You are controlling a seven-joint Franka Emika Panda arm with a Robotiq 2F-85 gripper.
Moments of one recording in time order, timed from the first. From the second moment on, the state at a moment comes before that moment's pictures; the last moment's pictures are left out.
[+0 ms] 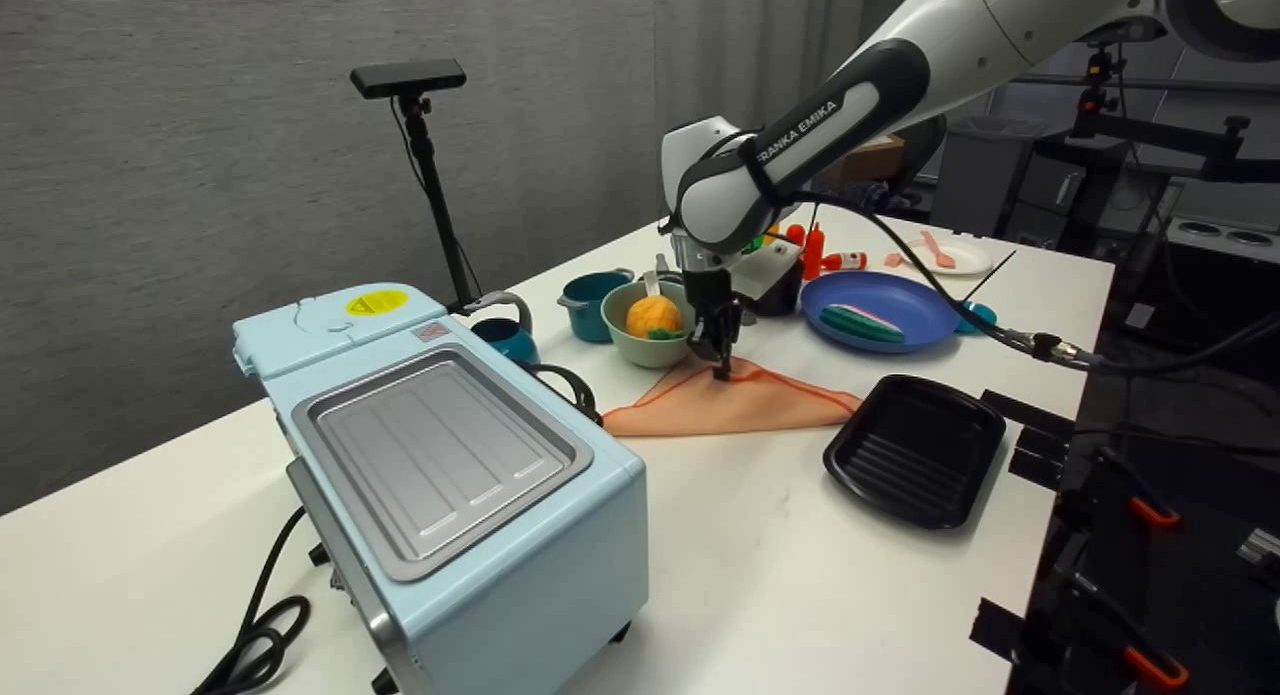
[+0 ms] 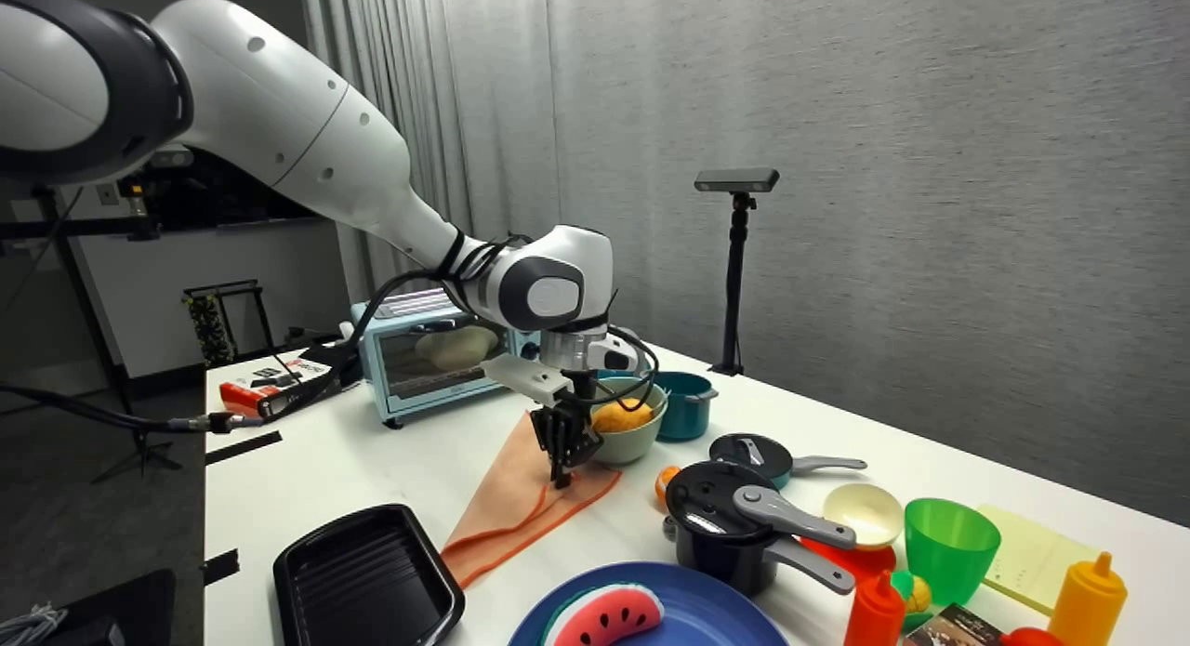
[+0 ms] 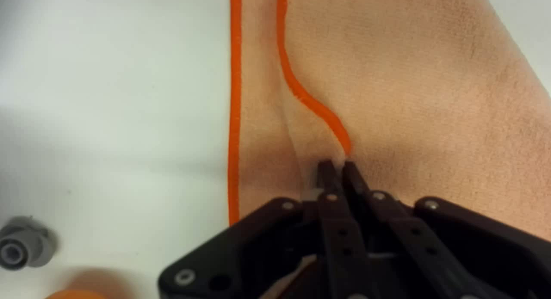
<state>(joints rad) 0.01 0.76 0.04 -1.53 -0.04 2.12 -0.07</state>
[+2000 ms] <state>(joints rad) 0.01 0.65 0.16 -1.39 0.20 1.61 -0.19</state>
